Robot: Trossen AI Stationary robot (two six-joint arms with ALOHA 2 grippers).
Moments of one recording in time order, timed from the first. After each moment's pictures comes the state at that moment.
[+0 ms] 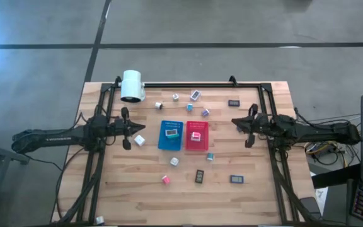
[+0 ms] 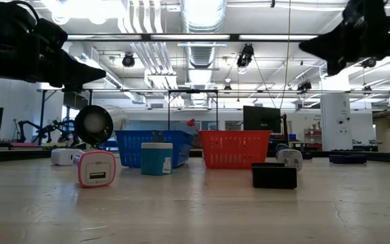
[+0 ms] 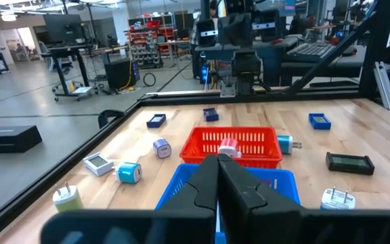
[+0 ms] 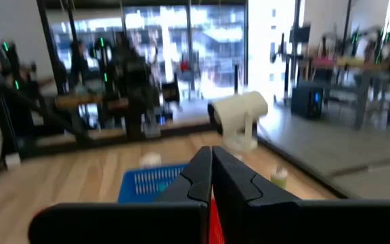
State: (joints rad) left arm 0.22 0.40 0.01 0.33 0.09 0.10; right arm -0.04 0.39 0.14 0.29 0.20 0.08
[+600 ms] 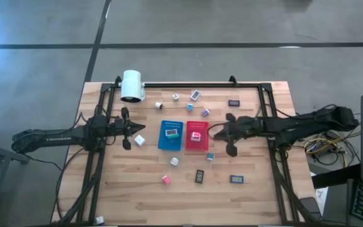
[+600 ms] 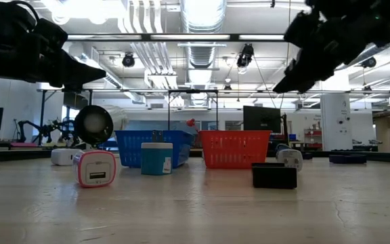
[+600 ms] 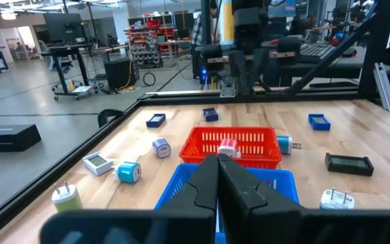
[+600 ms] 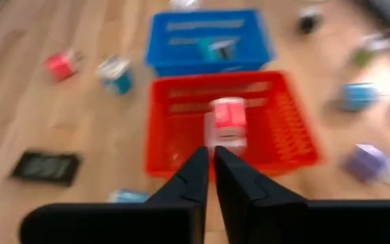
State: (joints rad) left arm 0.22 0.40 0.01 0.33 0.09 0.10; right arm 0.00 1.08 0.52 -0.05 0.02 0.12
